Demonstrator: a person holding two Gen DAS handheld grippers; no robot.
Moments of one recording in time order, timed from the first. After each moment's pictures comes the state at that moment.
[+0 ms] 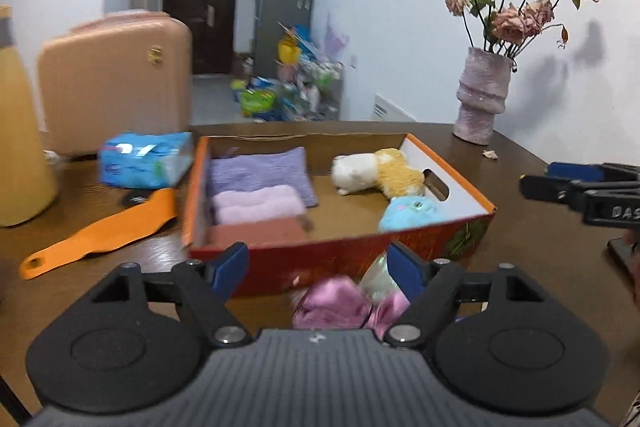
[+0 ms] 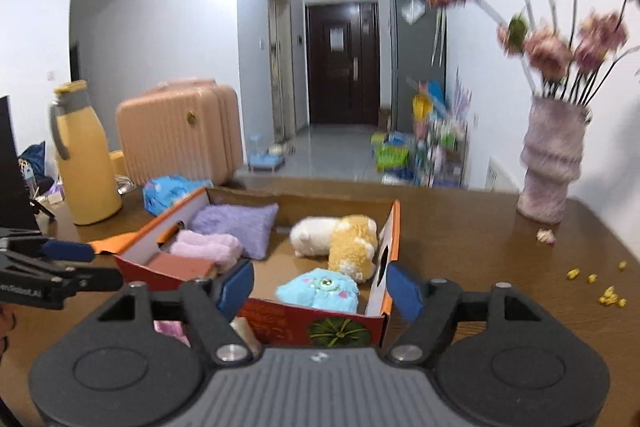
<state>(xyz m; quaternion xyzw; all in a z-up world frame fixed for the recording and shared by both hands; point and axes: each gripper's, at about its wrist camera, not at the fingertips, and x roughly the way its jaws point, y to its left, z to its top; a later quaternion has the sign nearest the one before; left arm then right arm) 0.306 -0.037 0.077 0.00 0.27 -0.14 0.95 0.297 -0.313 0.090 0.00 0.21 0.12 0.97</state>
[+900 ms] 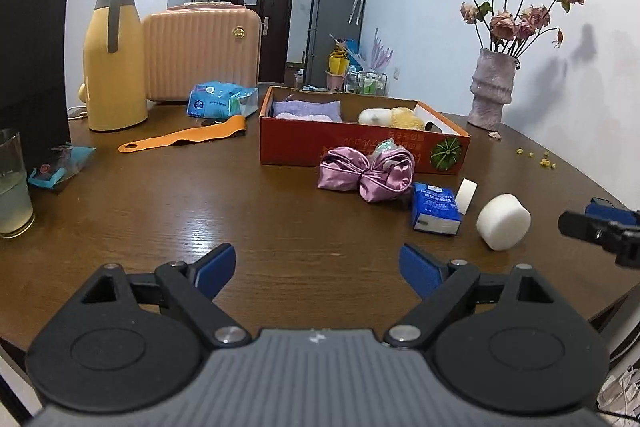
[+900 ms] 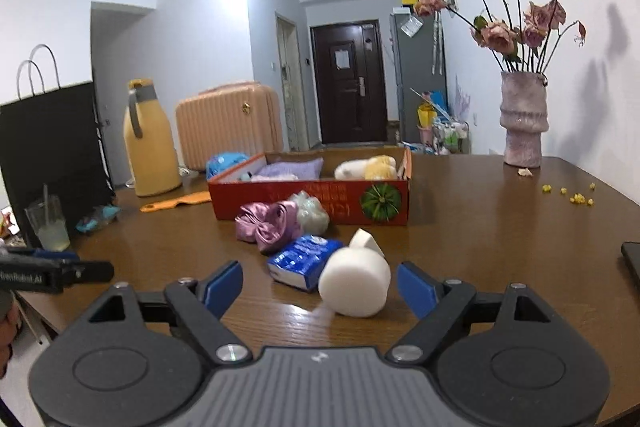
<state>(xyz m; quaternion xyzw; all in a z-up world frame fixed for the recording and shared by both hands) 0.108 -0.017 0.030 -0.03 0.25 -0.07 0.97 0.093 -0.310 0.028 0.04 0.19 0.13 0.97</state>
